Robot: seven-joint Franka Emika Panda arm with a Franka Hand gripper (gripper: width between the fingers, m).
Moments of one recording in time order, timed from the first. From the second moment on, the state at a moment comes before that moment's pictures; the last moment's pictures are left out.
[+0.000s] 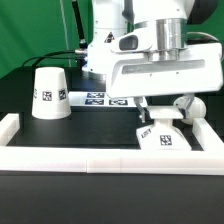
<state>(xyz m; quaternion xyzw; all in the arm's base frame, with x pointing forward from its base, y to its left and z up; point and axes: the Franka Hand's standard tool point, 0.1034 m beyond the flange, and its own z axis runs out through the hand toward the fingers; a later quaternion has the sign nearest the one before) 0.575 0.080 0.045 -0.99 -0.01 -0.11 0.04</state>
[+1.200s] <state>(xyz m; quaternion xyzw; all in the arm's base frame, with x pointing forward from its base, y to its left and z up) 0.611 0.101 0.045 -0.99 -0.01 -0.14 0.05</state>
